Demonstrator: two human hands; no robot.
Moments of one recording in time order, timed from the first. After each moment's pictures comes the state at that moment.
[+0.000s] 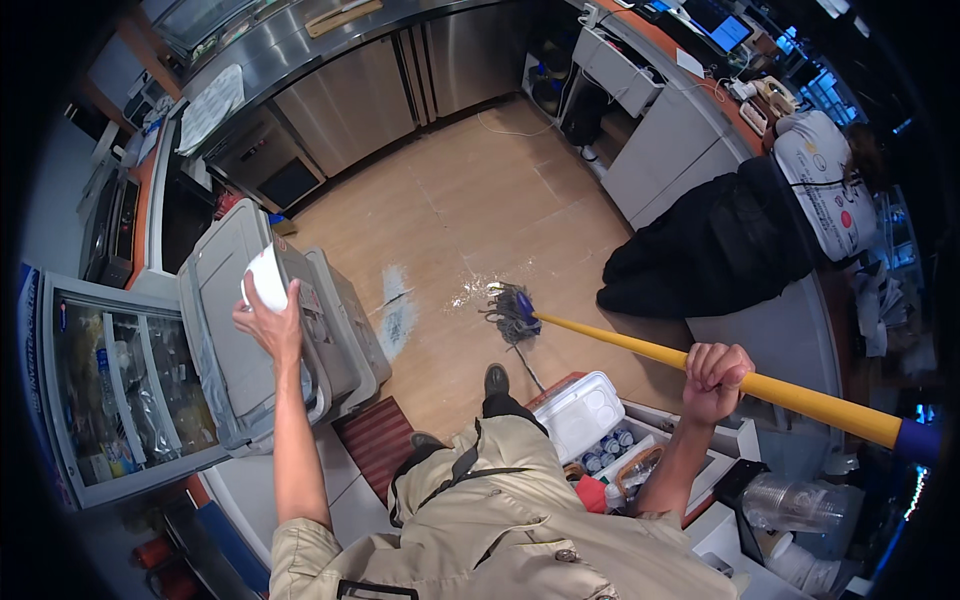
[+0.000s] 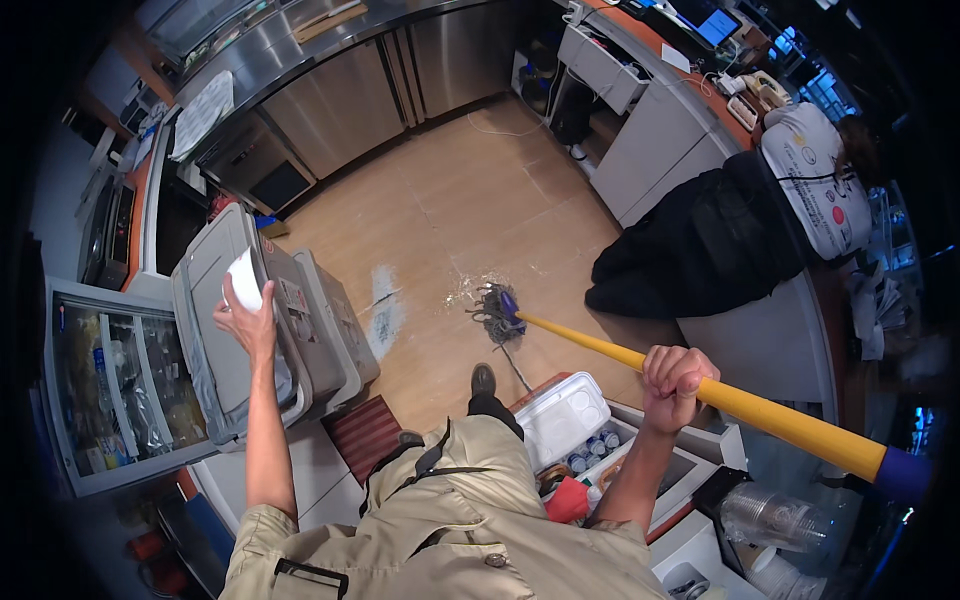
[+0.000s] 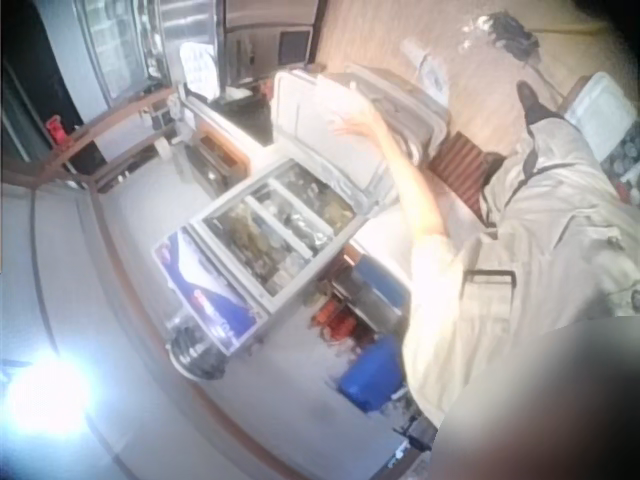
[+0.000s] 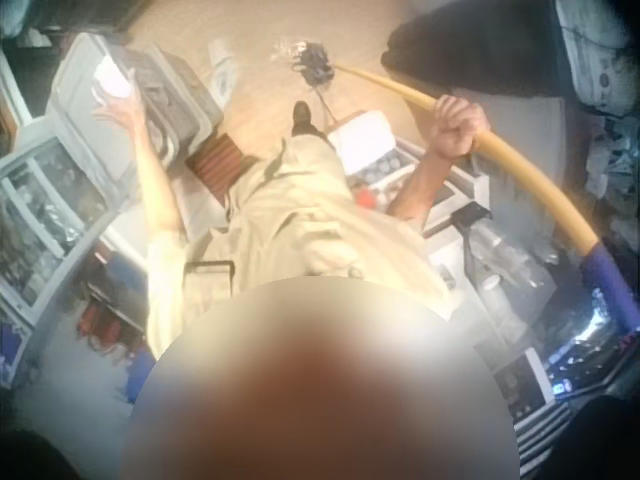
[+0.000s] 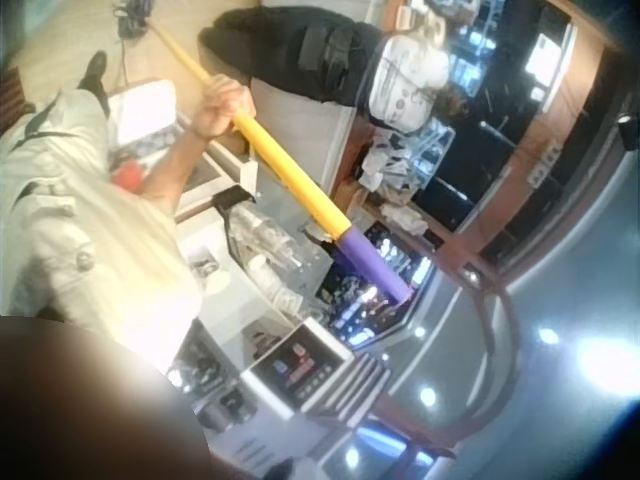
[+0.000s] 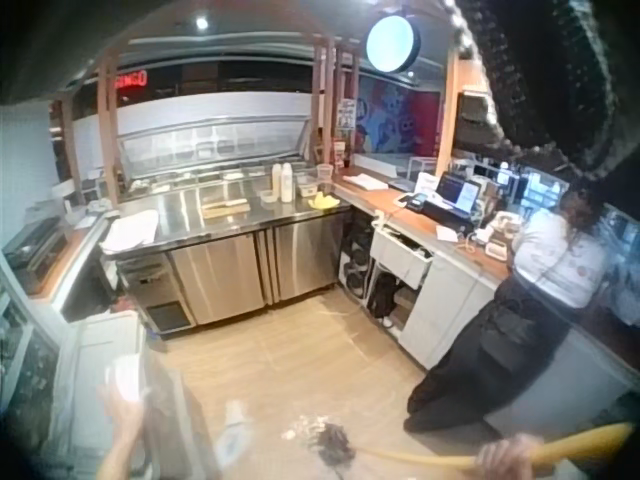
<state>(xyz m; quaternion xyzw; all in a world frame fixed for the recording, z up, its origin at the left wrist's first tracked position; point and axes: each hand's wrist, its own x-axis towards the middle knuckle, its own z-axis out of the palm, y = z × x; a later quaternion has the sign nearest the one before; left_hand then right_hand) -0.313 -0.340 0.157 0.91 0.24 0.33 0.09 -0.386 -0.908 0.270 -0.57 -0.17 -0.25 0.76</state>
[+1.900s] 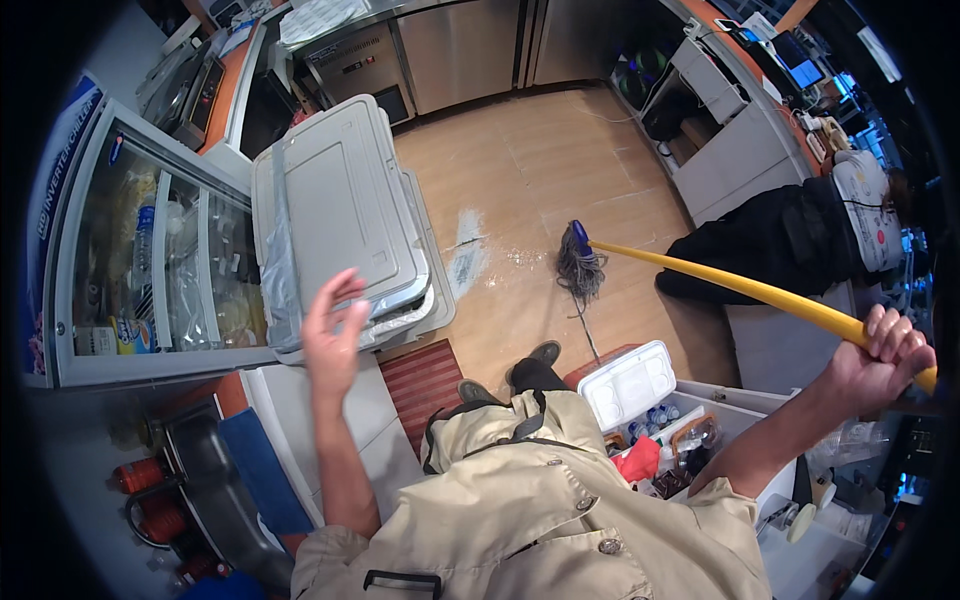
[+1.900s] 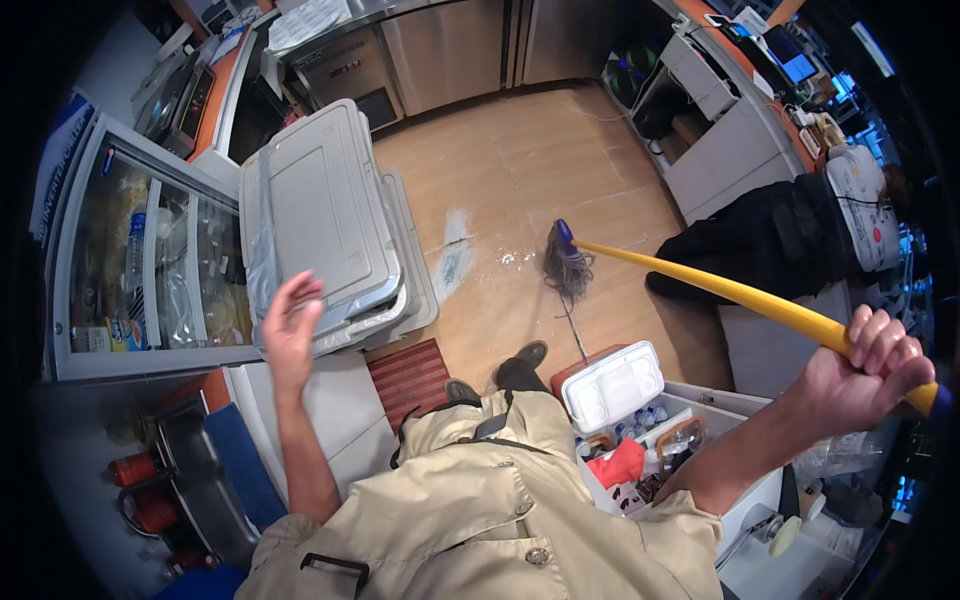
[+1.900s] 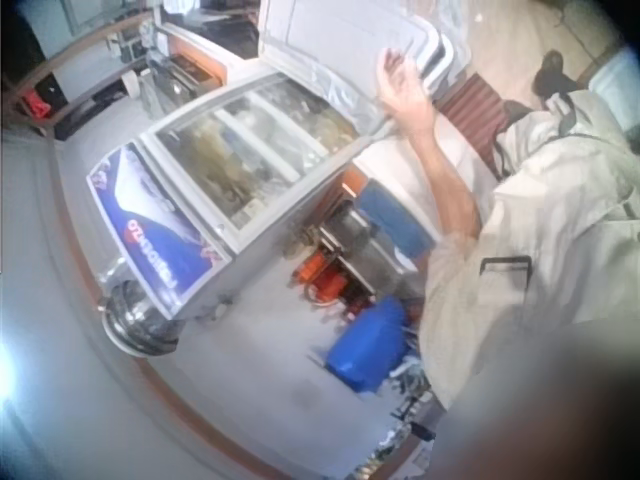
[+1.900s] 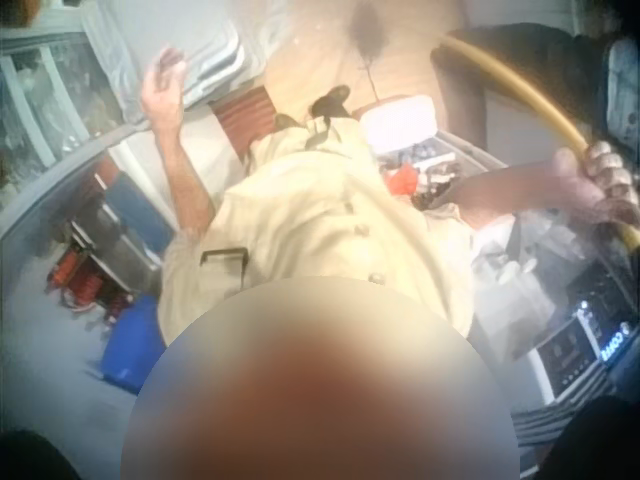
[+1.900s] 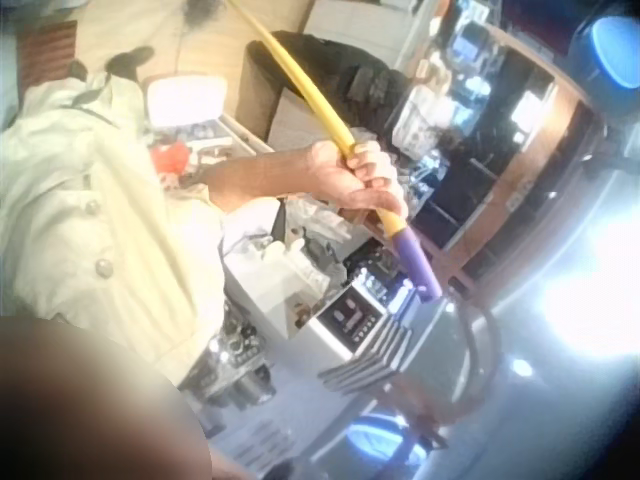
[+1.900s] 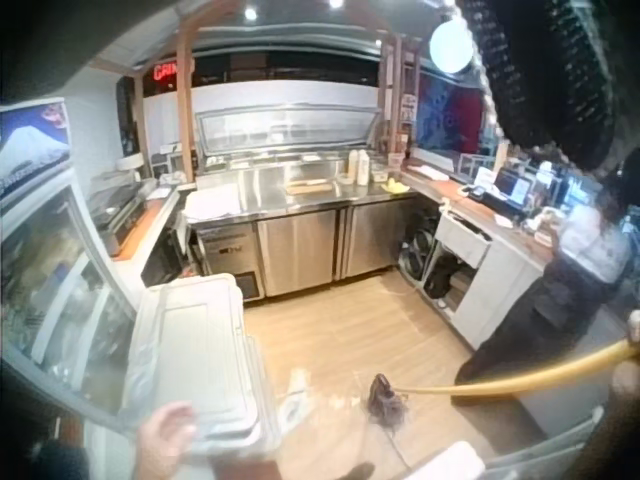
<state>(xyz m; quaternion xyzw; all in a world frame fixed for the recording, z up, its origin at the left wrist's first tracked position) -0.561 -0.226 0.233 0.80 0.09 0.18 0.57 -0.480 -0.749 0.436 -0.53 -0.19 -0.40 0.72</state>
